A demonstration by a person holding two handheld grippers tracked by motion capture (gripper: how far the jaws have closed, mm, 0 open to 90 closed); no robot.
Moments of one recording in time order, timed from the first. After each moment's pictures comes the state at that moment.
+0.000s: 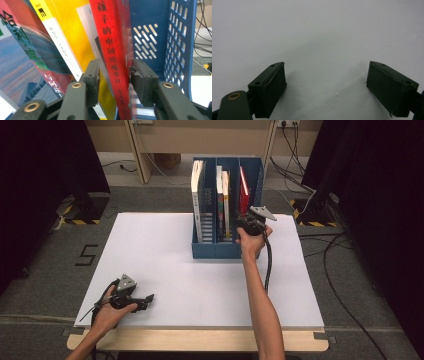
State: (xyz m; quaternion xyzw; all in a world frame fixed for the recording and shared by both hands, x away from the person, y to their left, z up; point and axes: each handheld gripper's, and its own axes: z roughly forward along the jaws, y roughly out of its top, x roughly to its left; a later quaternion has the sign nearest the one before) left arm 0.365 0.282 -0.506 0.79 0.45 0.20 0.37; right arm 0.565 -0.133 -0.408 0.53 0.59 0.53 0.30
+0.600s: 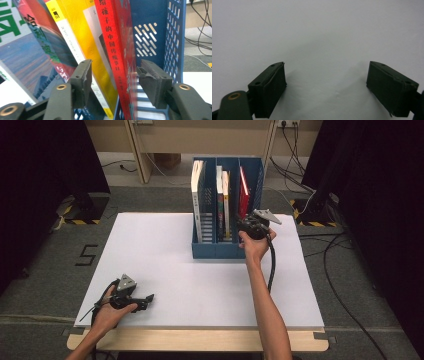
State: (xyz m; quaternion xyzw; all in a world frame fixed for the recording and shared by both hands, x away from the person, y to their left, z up) left arm 0.365 0.282 -0.506 0.79 0.45 0.20 0.37; right arm 0.544 -0.142 -0.403 0.53 0.60 0.54 0.29
